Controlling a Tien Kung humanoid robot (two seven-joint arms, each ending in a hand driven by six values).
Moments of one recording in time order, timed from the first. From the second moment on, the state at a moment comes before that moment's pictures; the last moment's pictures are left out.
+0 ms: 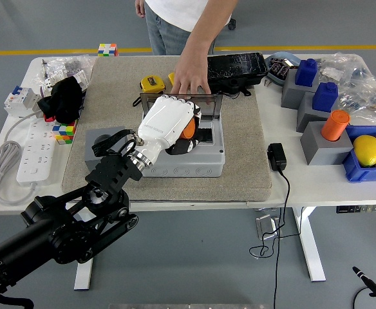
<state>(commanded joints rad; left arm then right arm) -0.60 0.07 -0.64 -1.15 2.27 0.46 0.18 0.20 -0.13 1.37 0.18 -1.62 -0.11 0.03</state>
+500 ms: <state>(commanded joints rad) -0.64 0.02 -0.61 -1.09 2.27 0.48 0.17 0.21 -0.14 1.35 0.18 -1.62 -0.11 0.03</state>
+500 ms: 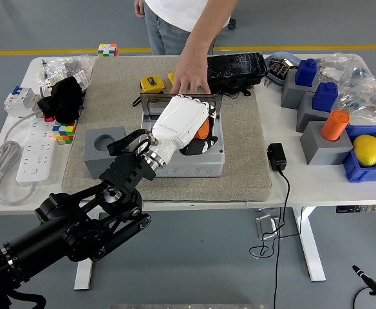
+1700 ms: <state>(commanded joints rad) -0.65 0.00 -0.57 -0.97 2.22 0.56 0.10 0.21 -0.14 1.33 0.18 -1.59 -0.11 0.02</state>
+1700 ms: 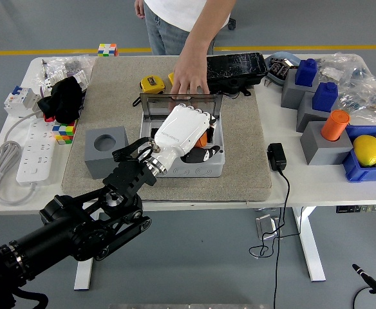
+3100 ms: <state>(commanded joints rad) -0.66 0.00 -0.54 -0.91 2.16 0.59 0.04 0.22 -0.14 1.32 0.18 -1.59 -0.12 0.02</state>
